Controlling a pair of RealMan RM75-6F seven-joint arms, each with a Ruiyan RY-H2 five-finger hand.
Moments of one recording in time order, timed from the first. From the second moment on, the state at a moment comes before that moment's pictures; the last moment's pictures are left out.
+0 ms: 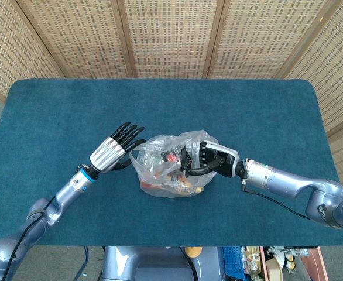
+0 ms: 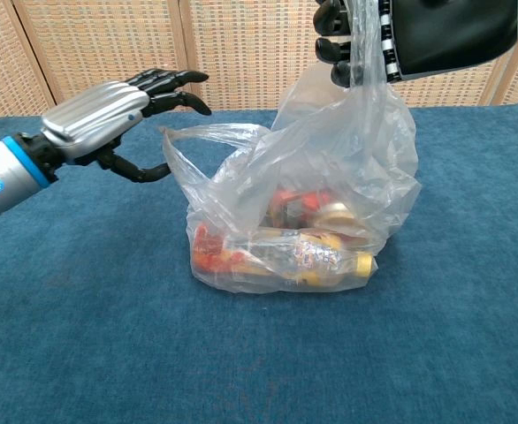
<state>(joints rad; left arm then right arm) -0.80 -1.93 -0.09 -0.40 1.81 1.40 -0.45 1.22 -0.99 -0.20 -1.52 -1.83 0.98 2.45</state>
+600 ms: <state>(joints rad) -0.87 -2.03 -0.08 -0.32 1.77 1.46 -0.49 1.24 -0.98 -0.21 -1.53 -1.83 0.97 2.43</state>
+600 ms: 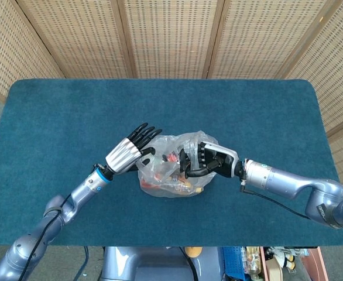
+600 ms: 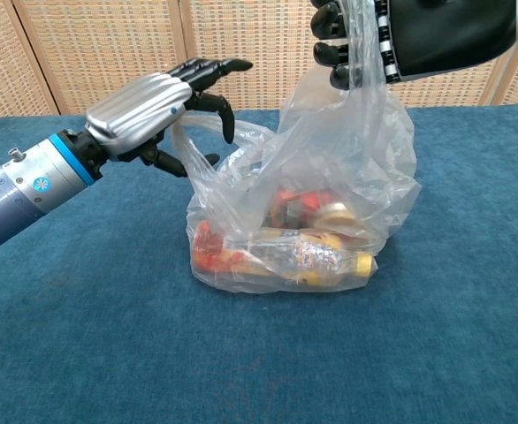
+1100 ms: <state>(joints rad) -0.92 -2.11 -0.21 -0.35 1.62 1.54 -0.61 1.24 -0.99 -0.22 -1.54 -1.83 0.97 2.41</state>
